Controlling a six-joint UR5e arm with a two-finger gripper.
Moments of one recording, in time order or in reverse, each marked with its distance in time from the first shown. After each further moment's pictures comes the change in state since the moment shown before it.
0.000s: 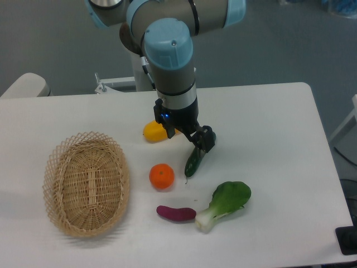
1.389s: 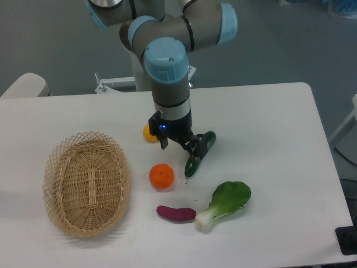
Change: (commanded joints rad) arm -0.009 -0.043 -0.178 0.187 -0.089 -0.204
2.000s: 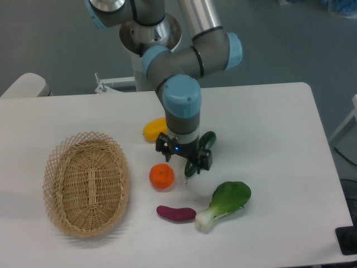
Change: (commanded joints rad) arm 0.090 -0.129 -0.023 0.049 0.084 0.127
